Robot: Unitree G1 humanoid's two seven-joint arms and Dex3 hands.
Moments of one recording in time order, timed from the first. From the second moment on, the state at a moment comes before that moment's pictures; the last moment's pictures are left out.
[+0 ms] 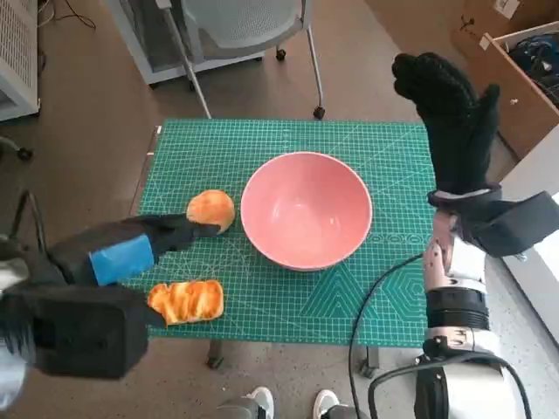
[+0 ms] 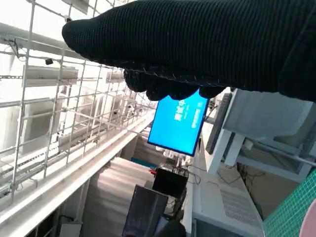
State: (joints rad) left arm -0.31 1.07 -0.06 -0.80 0.15 0.75 -0.91; right arm -0.85 -0.16 -0.23 0.83 0.27 -0.71 0.45
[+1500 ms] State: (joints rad) left arm -0.24 0.79 -0.49 -0.43 0.70 0.73 -0.68; right arm -0.86 -0.16 -0.24 0.86 0.29 -0.70 0.51
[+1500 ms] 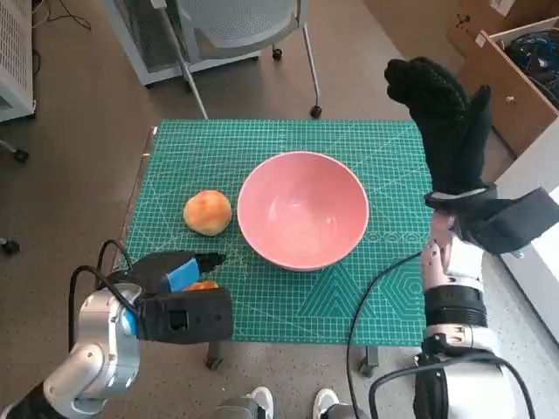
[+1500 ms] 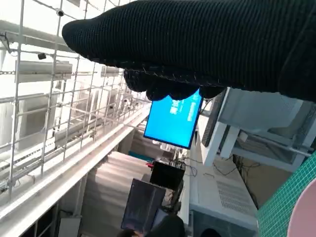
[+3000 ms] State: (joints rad) left arm -0.23 0.77 -0.24 -0.54 0.64 0.52 -0.76; right arm -0.89 -0.15 -0.24 0.88 0.30 -0.69 0.51
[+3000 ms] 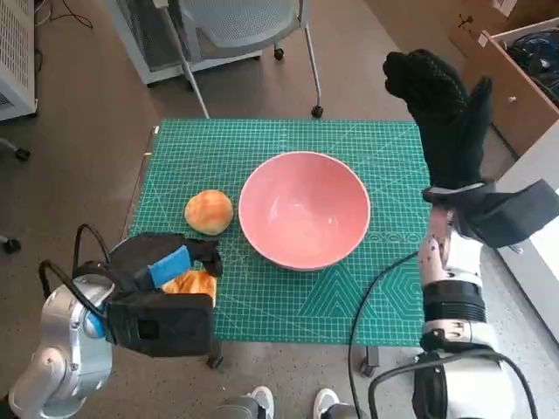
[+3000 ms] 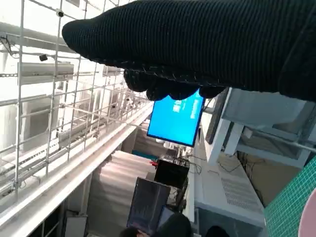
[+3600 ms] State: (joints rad) left arm -0.68 0.64 -0.26 -0.39 0.62 0.50 -0.77; right arm -0.89 -0.15 -0.23 0.88 0.29 -0.70 0.50
